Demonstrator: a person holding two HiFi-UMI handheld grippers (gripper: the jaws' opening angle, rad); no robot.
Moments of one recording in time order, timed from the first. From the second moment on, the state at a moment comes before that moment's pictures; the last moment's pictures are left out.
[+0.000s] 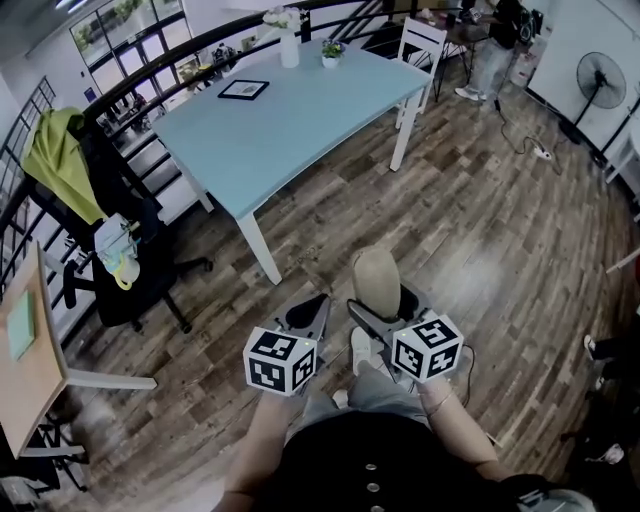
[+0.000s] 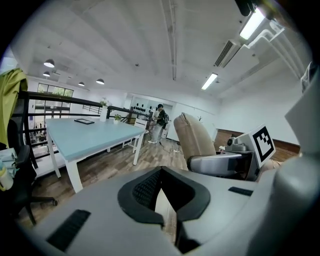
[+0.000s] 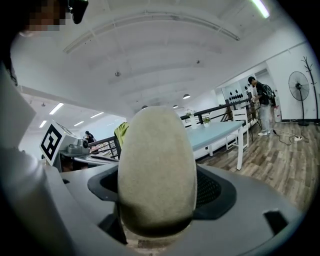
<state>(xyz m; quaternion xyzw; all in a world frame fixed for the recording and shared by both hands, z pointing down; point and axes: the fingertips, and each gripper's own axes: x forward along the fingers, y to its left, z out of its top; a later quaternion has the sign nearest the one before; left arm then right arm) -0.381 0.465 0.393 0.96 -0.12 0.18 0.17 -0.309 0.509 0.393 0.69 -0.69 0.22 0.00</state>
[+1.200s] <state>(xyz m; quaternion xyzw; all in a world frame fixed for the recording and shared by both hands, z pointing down) -0.140 0.296 0.401 0.95 -0.16 0.20 0.19 -0.077 0.340 0.388 0.65 -0.72 0.23 -0.03</state>
